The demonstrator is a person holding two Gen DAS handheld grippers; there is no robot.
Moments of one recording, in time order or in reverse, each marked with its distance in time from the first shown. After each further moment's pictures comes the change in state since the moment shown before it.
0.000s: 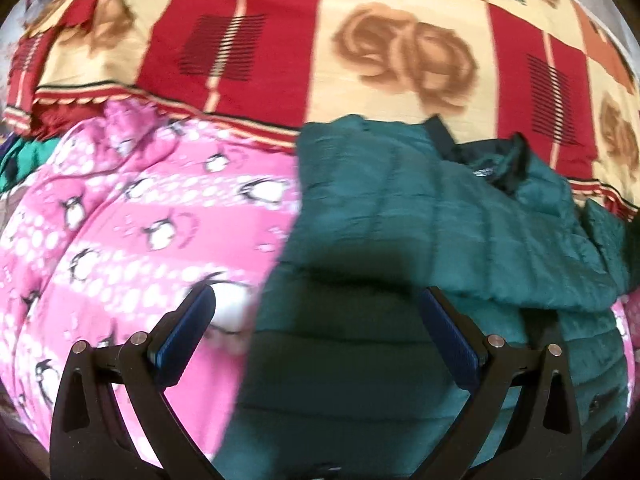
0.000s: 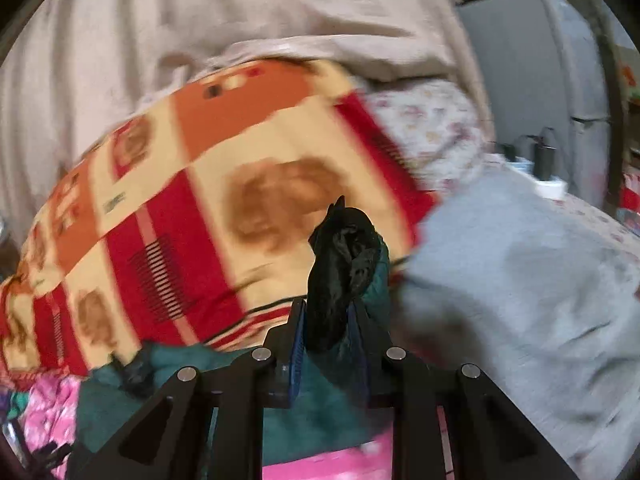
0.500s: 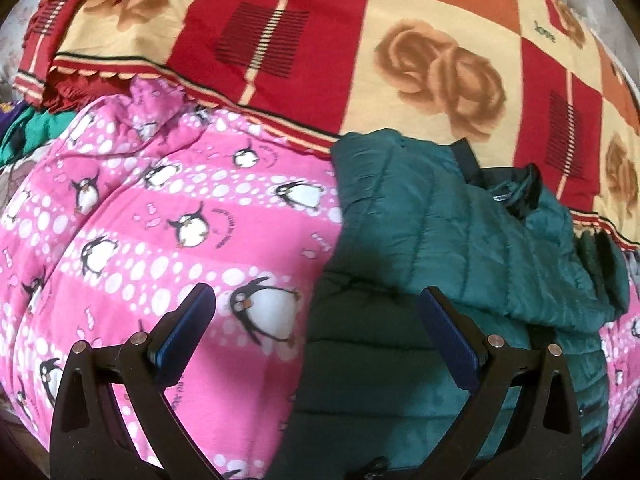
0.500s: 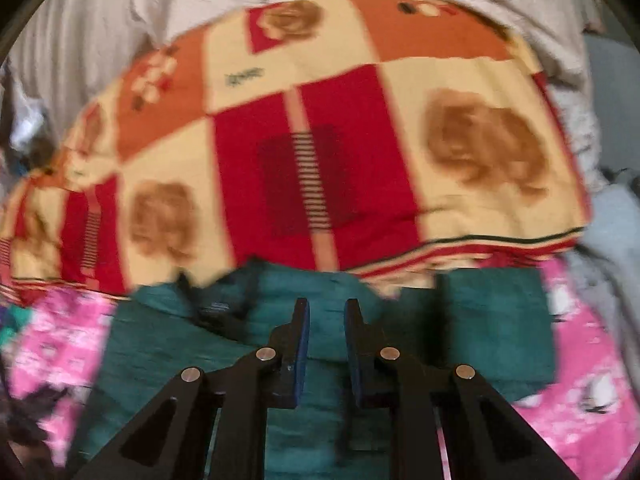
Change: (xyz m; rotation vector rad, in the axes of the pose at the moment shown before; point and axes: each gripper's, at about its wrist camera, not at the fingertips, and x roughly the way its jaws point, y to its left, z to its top) left arm -0.007 0.038 0.012 -0.081 0.011 -0.055; right arm 0.058 0.147 -0.072 -0.239 0.141 -0.050
